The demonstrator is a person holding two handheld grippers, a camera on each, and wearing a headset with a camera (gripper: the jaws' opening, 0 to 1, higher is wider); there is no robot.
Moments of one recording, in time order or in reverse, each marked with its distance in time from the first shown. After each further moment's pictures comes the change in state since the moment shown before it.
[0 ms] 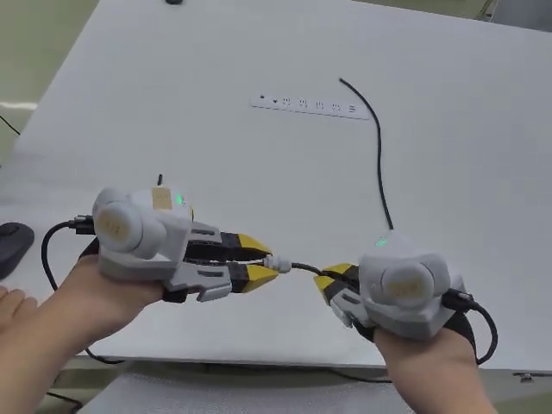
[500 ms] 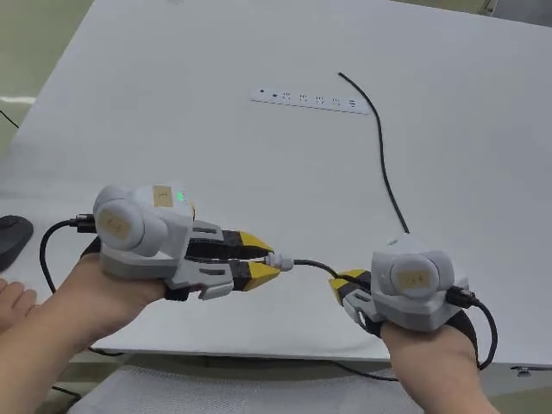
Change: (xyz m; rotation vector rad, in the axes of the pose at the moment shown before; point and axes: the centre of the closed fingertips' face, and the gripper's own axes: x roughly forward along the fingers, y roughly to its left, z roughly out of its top) left arm 0.003 -0.007 -0.003 -0.006 0.001 -0.007; right arm 0.007 -0.015 -0.033 0.084 0.065 -0.040
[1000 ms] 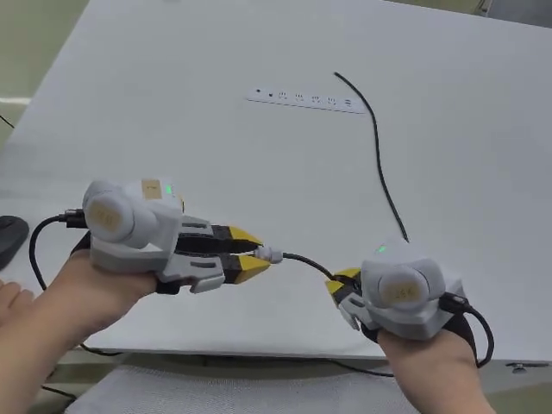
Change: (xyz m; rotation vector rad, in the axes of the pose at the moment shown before) left arm -0.008 0.012 -0.002 -0.029 -0.001 0.035; right arm -0.013 0.008 0.008 -0.156 0.002 -0.022
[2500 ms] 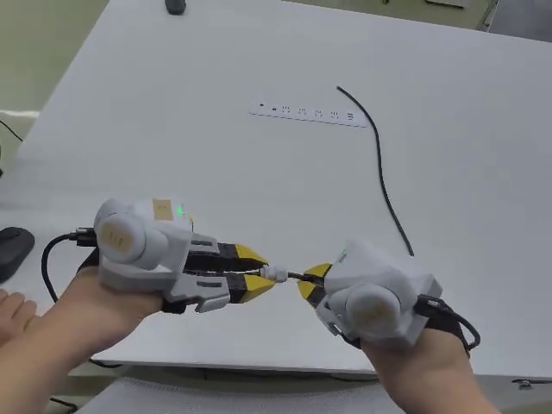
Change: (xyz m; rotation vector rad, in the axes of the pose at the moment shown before) left arm 0.007 -0.008 -0.003 0.026 0.028 -0.002; right arm -0.005 0.026 0.044 -0.250 -0.070 0.089
